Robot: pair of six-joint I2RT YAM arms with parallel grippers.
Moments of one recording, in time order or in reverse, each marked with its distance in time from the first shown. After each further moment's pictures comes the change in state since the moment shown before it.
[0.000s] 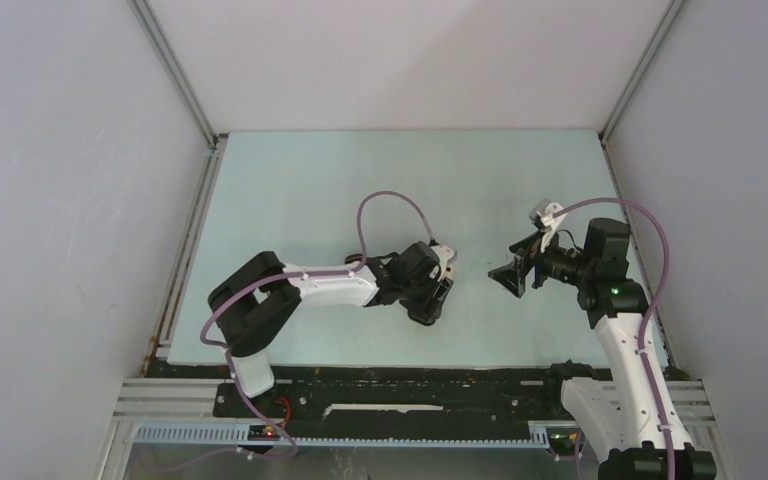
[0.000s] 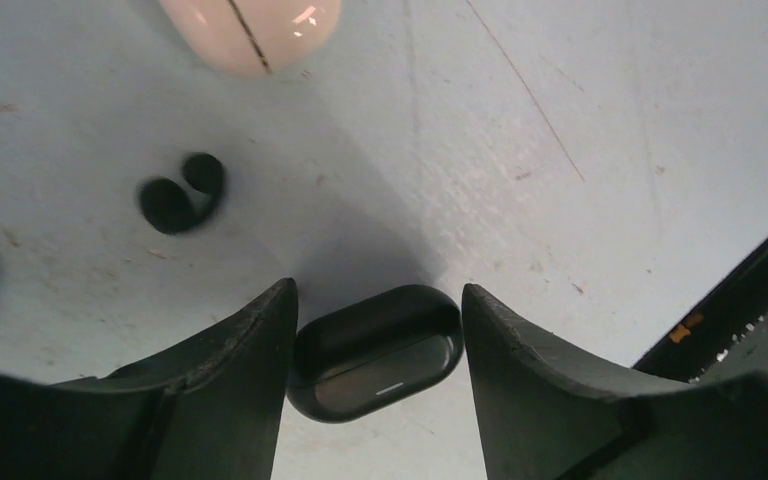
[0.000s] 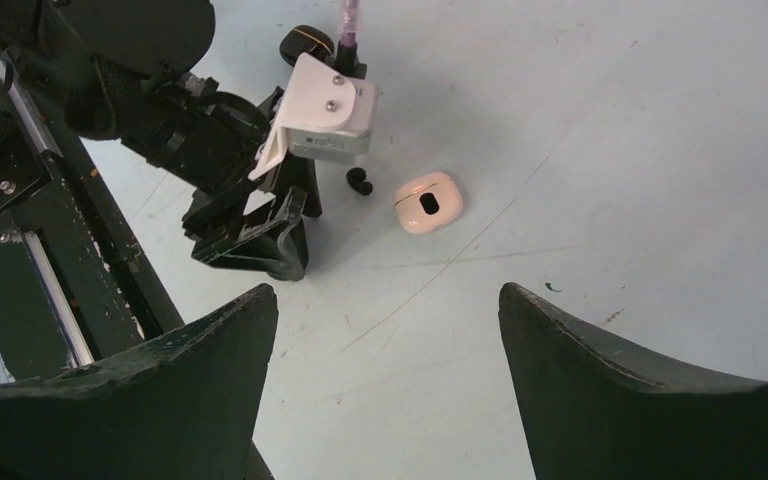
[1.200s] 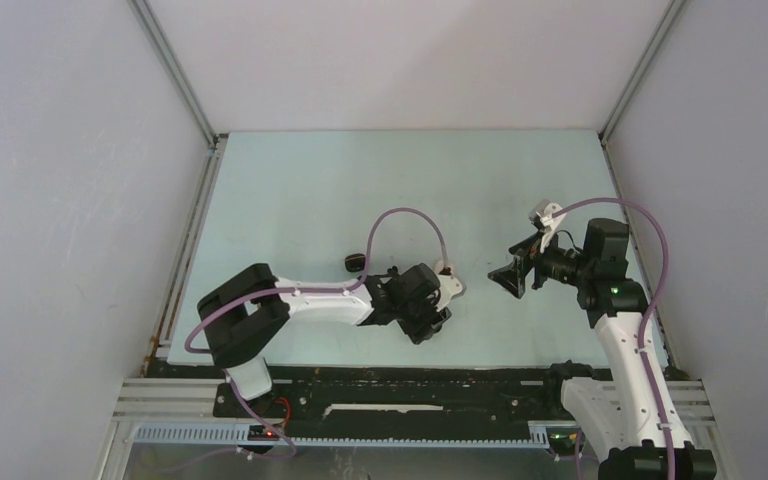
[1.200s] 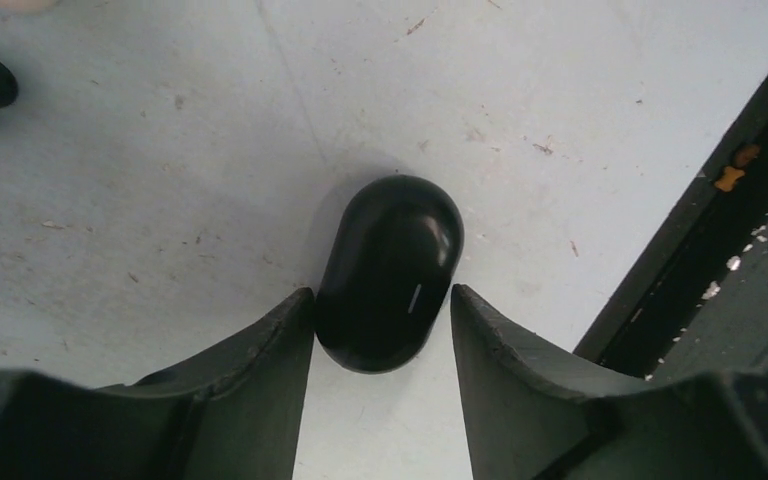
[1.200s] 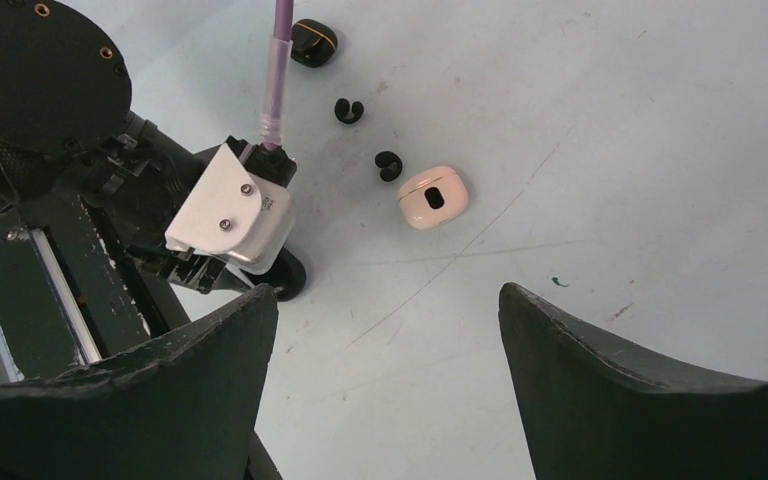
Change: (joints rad) left arm -0.106 -0.082 -0.102 -0.018 0.024 0.246; right arm 0.000 0.005 0.000 -0.014 -0.002 0.000
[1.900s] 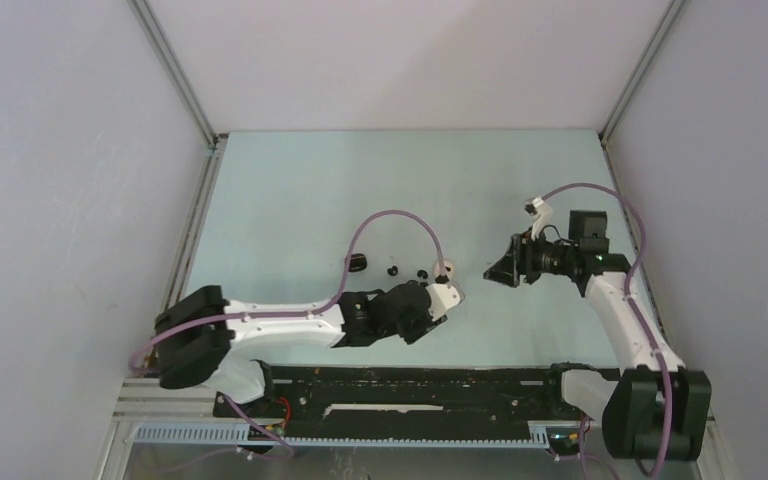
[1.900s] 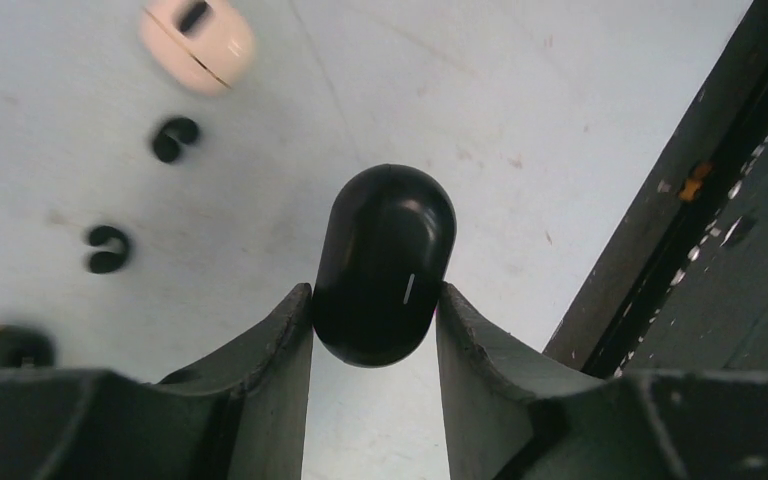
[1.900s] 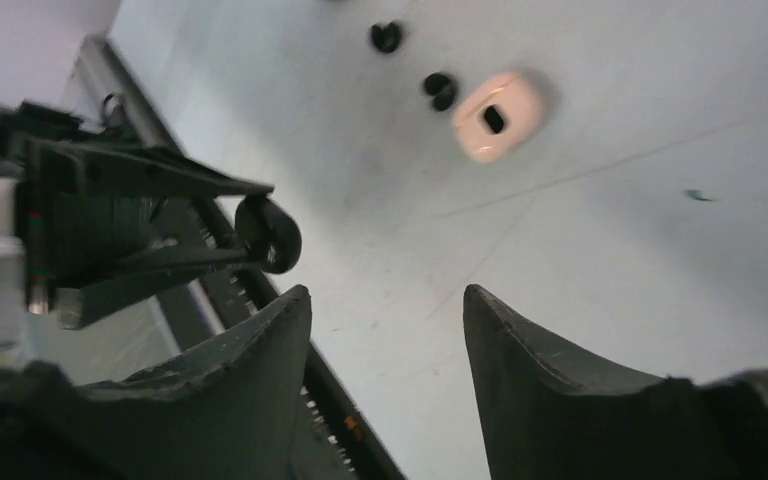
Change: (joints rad) left arm -0.126 -0.206 -0.099 0.056 -0.251 0.066; right arm -0.015 0.248 0.011 -0.016 -0.015 0.183
